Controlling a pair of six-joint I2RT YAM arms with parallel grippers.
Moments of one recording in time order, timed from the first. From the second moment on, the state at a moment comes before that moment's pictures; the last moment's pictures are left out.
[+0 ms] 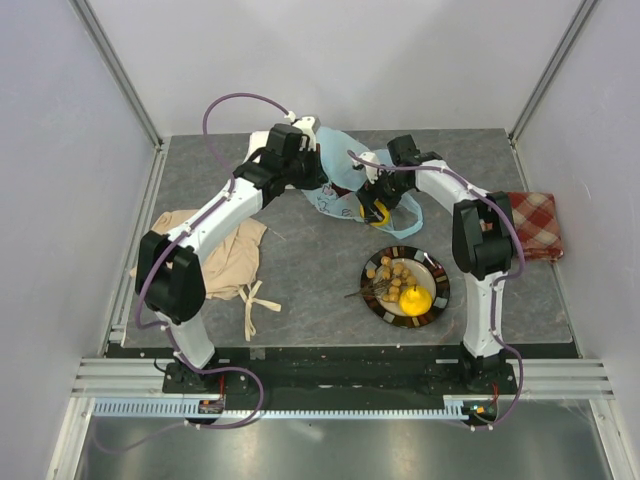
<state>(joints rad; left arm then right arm) -0.51 1.78 1.55 -0.35 0.13 -0.33 0.28 2.15 1.72 -0.70 -0.48 -0.58</state>
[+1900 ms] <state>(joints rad) -0.51 1.77 1.56 -0.34 0.10 -0.29 0.12 1.51 1.06 -0.83 -0.38 -0.57</state>
